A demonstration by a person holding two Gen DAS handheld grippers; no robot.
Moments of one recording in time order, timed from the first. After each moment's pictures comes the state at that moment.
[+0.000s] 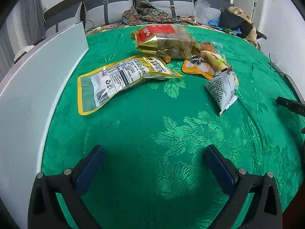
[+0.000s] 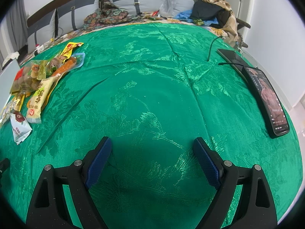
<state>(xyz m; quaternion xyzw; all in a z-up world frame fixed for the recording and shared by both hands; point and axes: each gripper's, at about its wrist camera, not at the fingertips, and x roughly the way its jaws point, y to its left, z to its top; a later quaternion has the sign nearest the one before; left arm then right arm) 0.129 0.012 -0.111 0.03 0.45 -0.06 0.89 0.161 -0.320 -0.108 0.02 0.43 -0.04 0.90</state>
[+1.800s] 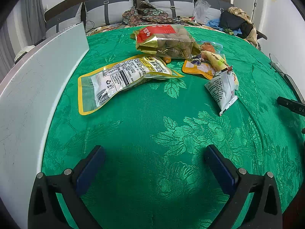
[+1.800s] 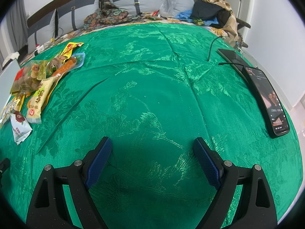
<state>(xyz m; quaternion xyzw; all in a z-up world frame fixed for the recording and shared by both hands) 0.130 0.011 -0.112 0.03 0.45 -0.06 0.89 0.162 -0.320 -0.108 0.02 0.43 -0.04 0.90</state>
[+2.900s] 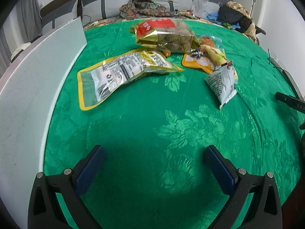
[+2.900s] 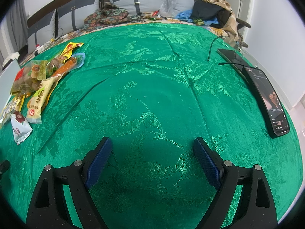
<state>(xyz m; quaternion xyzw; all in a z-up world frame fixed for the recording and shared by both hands) 0.131 0.019 -0.109 0.03 0.48 -0.07 0.88 0.162 -0.320 -0.107 0.03 0.43 -0.04 0.90</state>
